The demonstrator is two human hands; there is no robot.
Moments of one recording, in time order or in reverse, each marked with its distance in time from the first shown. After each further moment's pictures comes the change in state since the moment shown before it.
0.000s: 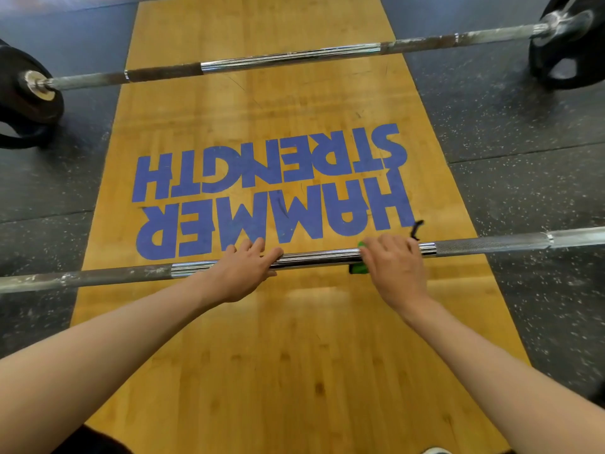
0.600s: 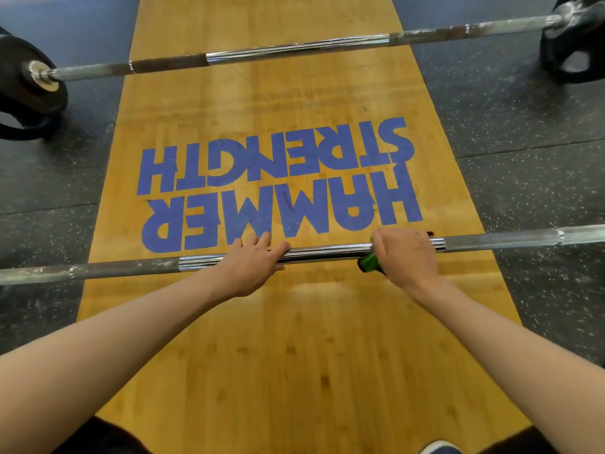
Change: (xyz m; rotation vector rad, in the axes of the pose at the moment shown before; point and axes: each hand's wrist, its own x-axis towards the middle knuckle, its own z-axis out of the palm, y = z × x) left_hand -0.003 0.004 -0.005 0.006 -0.014 -0.030; right_hand 0.016 0.000 -0.017 -0.002 -0.127 0.076
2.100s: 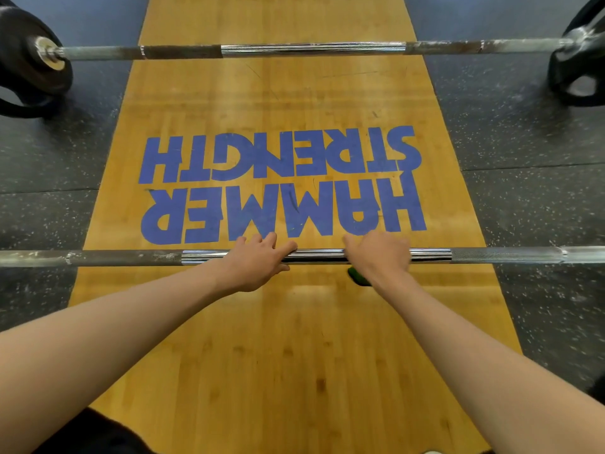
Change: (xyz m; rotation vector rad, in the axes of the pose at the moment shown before) left_hand 0.000 -0.001 -0.009 -0.065 -0.119 -0.026; right_hand 0.027 -0.064 -0.001 -0.036 -0.182 0.281
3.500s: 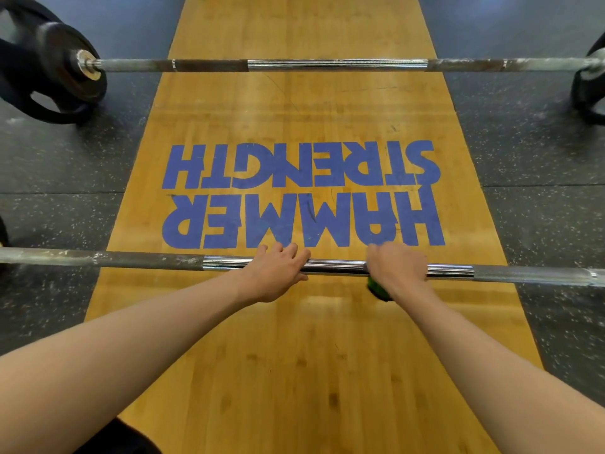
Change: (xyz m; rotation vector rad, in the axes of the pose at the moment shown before) left_hand -0.002 0.001 0.004 -0.016 0.043 0.002; right_hand 0.003 -0.009 -0.006 -0.110 -0.014 -0.036
